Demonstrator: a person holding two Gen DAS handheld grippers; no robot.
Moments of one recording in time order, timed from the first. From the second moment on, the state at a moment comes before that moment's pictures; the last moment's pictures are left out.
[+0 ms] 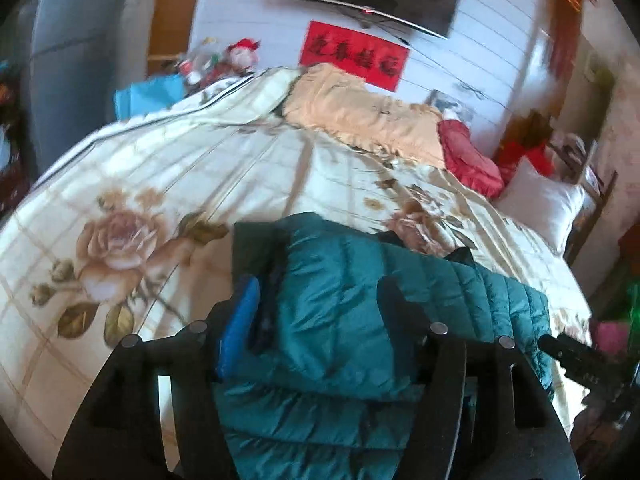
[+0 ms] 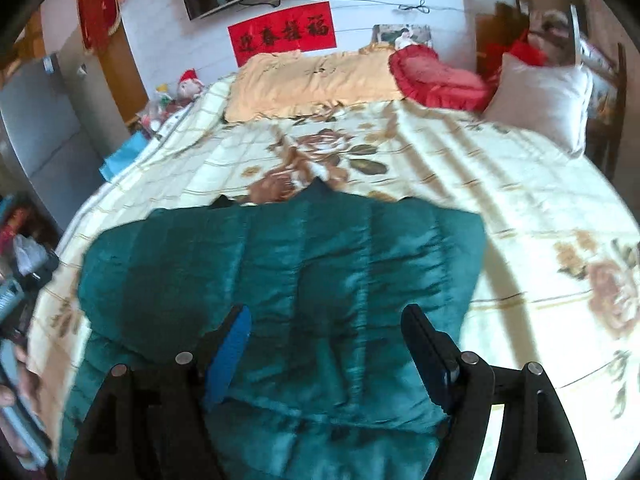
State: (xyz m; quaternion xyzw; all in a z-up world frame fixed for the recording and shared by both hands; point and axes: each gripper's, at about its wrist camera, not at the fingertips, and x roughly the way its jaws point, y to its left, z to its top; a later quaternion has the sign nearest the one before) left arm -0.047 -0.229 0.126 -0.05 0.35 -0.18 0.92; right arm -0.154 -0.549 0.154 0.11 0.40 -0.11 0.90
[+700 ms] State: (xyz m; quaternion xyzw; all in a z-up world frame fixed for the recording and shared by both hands) left arm 0.003 -0.302 0.044 0.08 0.42 -0.16 0.89; right arm -0.110 -0.599 0.098 0.12 0.44 -0.16 0.87
